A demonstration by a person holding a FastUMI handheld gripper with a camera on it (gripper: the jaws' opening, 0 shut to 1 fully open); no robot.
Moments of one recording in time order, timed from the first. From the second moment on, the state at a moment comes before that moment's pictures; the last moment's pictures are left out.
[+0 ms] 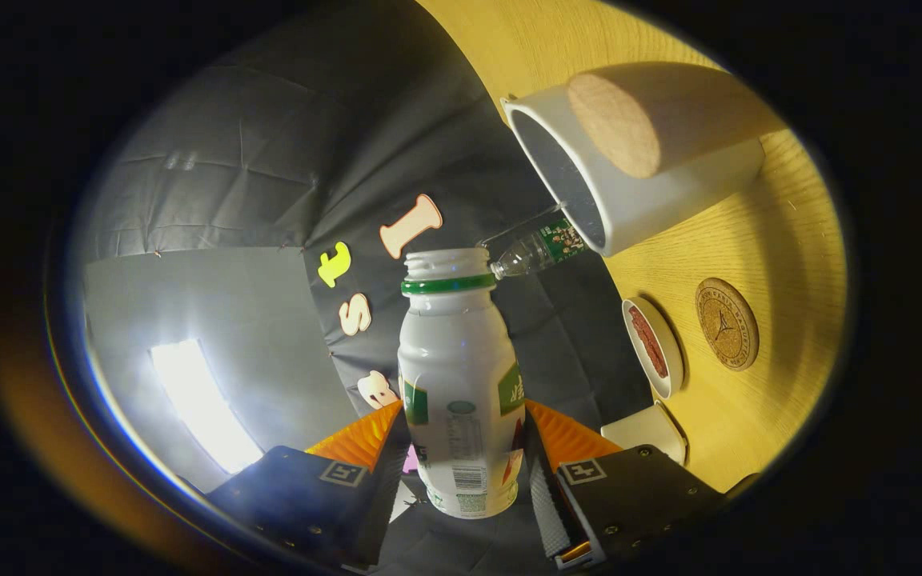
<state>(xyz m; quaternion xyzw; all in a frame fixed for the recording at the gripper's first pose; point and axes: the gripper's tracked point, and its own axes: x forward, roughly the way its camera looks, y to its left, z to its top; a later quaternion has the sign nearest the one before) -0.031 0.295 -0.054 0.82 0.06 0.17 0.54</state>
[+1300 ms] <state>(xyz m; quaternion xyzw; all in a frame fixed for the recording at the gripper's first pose) -0.027 0.320 -0.100 0.50 0.13 0.22 0.83</state>
